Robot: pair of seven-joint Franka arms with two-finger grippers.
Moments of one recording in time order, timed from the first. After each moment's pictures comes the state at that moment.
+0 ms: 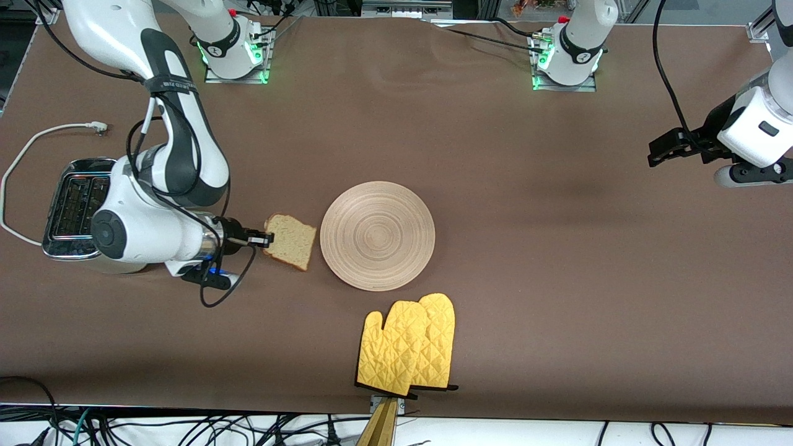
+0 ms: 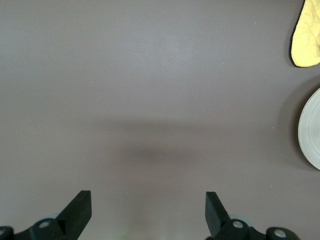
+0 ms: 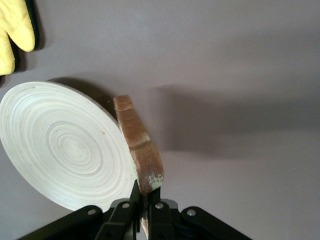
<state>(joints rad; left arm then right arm) -0.05 0.07 -0.01 -1.54 -0.01 1.50 -0.17 0.33 0.60 -0.14 -1.42 0.43 1.80 0.24</state>
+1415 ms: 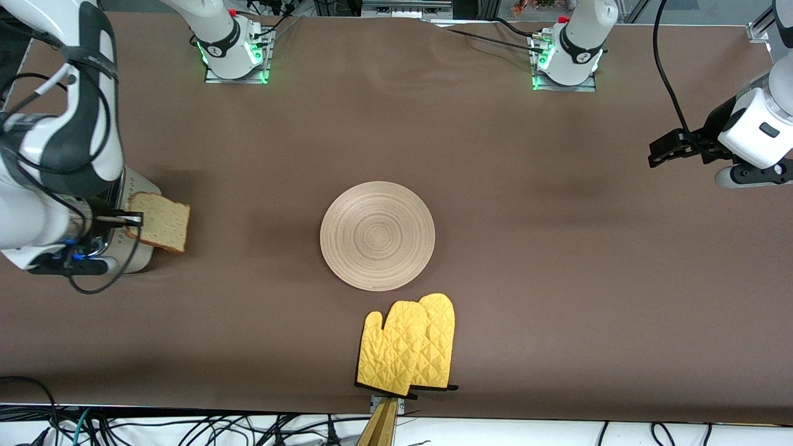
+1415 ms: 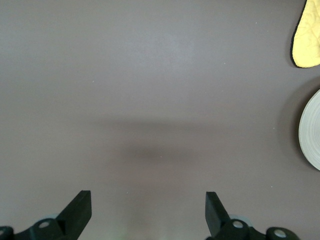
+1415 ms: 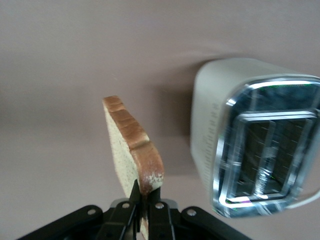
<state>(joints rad) -0.05 0.07 -0.01 -1.54 -0.01 1.50 -0.17 0.33 0.53 -0.47 -1.26 0.09 1.44 -0.11</state>
